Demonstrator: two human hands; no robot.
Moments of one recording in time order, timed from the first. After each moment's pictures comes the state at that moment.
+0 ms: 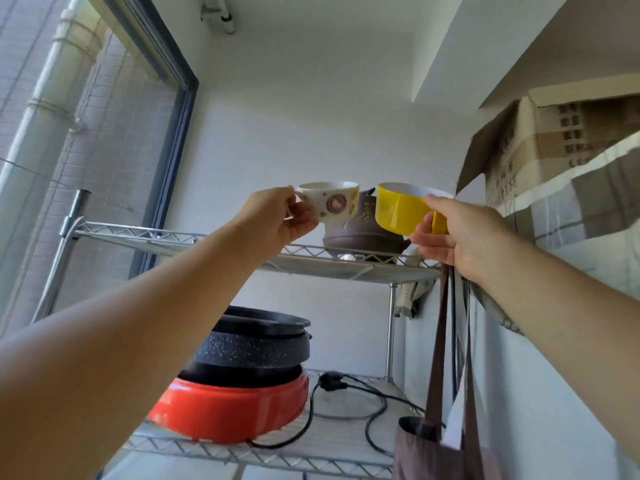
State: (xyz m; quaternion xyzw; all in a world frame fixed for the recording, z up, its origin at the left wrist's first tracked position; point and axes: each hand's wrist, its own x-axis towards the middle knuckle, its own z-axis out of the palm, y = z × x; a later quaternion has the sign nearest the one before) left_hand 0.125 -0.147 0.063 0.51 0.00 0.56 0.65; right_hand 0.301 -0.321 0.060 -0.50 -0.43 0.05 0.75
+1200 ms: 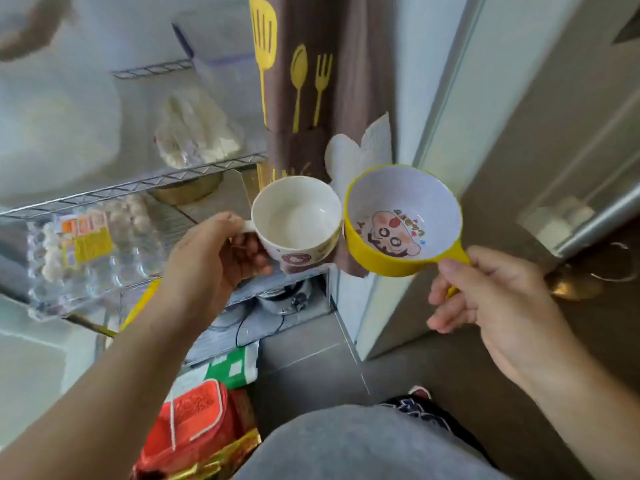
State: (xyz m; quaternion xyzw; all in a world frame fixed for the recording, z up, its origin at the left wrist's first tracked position) left_hand 0.077 -0.282 -0.500 0.54 0.20 0.19 0.80; right_hand 0.175 -0.559 -0.478 -0.69 -0.16 0.20 0.68
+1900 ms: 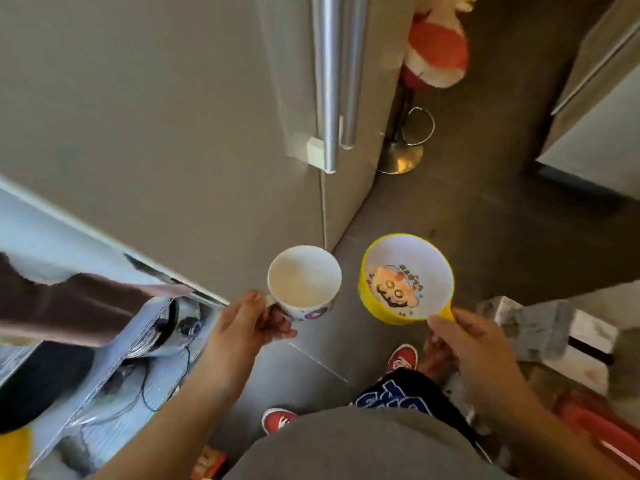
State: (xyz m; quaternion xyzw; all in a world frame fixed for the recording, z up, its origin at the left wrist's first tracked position) left_hand 0.193 -0.553 -0.604 0.62 0.16 -0.14 0.75; right_hand 0.143 -0.827 -0.582 -0.71 0.28 0.09 0.64
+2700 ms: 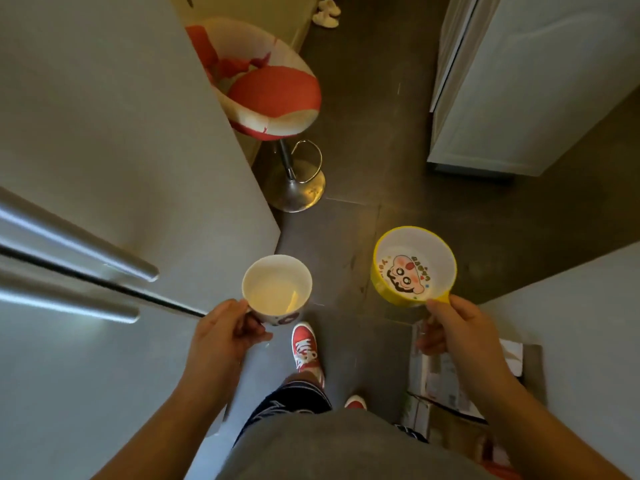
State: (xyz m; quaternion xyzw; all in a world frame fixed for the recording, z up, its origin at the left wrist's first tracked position) left_hand 0.390 -0.872 -0.622 0.67 0.11 -0.22 0.70; right_hand 0.268 -1.153 -0.613 -0.65 0.42 -0.03 0.63
